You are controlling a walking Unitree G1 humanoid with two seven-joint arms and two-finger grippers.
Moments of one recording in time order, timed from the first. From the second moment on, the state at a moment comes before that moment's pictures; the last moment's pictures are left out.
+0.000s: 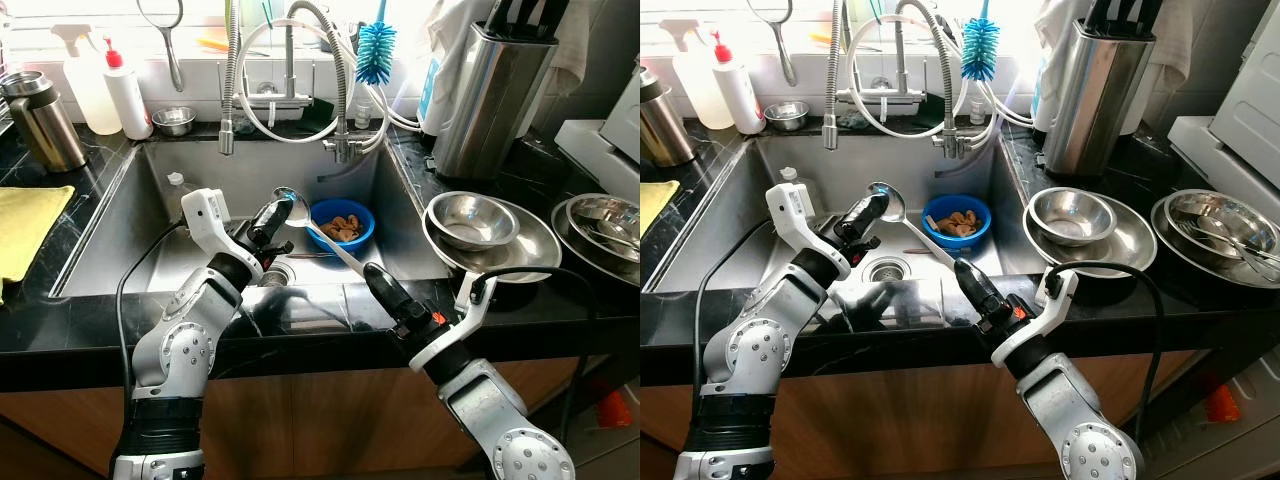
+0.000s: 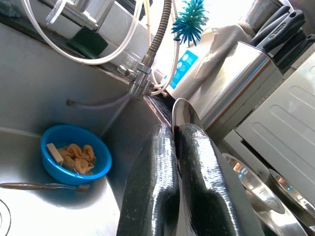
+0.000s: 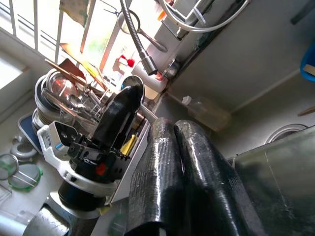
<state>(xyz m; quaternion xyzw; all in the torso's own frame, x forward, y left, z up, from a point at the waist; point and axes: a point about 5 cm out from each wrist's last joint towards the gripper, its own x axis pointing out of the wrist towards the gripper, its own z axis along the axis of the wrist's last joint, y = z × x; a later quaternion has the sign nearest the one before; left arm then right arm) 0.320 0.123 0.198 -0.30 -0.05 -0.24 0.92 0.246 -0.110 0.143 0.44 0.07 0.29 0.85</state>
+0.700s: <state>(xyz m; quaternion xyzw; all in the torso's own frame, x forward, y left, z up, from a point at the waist) 0.335 0.156 0.195 -0.43 -0.04 -0.10 0.90 0.252 -0.122 0.125 0.38 0.10 0.21 0.89</state>
